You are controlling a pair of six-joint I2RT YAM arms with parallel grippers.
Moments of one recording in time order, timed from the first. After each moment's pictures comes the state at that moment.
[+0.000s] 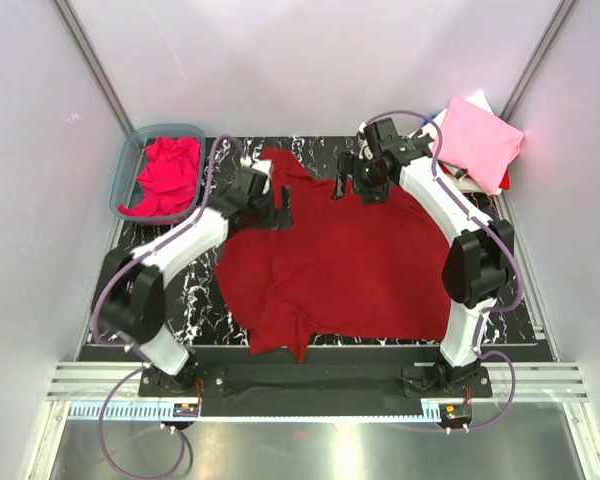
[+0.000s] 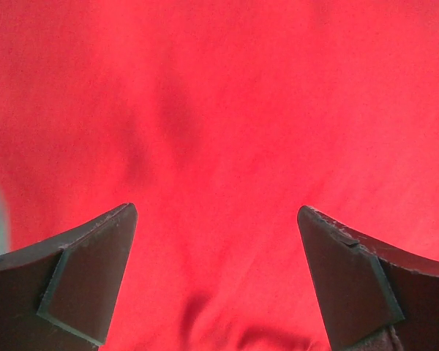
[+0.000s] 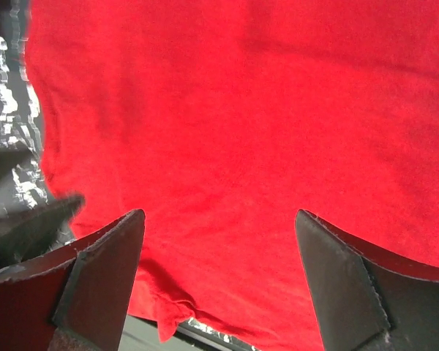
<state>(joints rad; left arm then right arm) -0.49 1.56 1.14 -0.41 -0.01 -0.42 0.38 1.91 1.81 -0.87 -0.20 0.40</state>
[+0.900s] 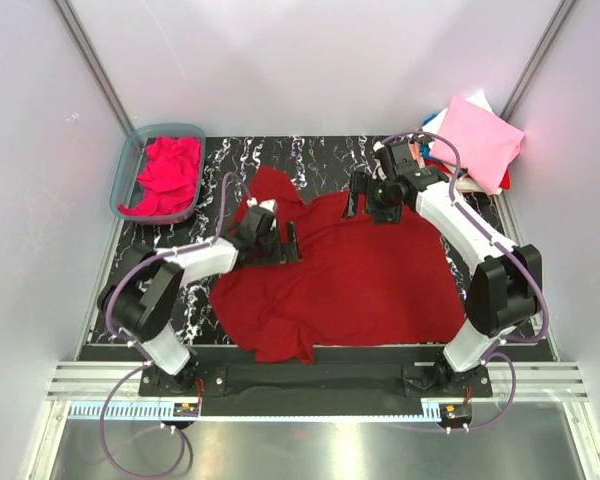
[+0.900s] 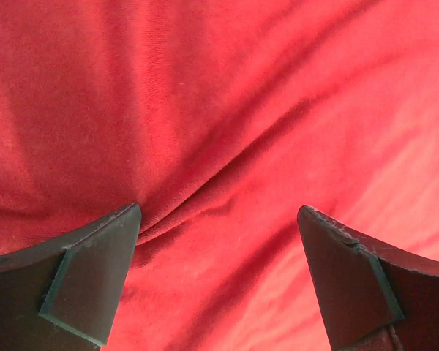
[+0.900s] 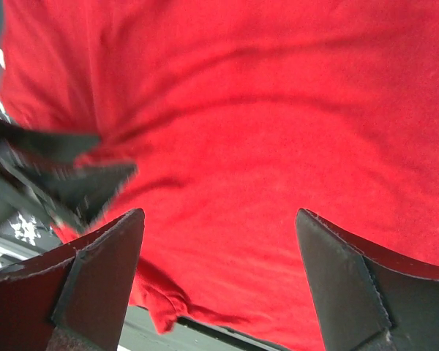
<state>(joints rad) -0.55 1.68 0.89 -0.09 0.07 -0.61 0.37 1.66 1.45 -0.75 -0.18 0.44</state>
